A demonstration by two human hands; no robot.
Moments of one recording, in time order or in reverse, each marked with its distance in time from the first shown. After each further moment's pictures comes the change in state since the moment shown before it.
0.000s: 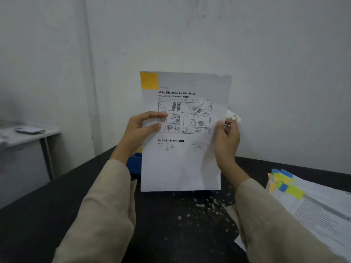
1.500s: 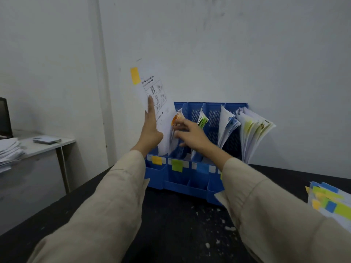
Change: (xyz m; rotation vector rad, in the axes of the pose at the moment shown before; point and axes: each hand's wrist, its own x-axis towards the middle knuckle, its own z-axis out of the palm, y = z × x) left_hand 0.068 -0.068 -0.039 0.615 0.137 0.032; right_hand 0.009 0.006 0.126 -0.178 -0.824 0.078
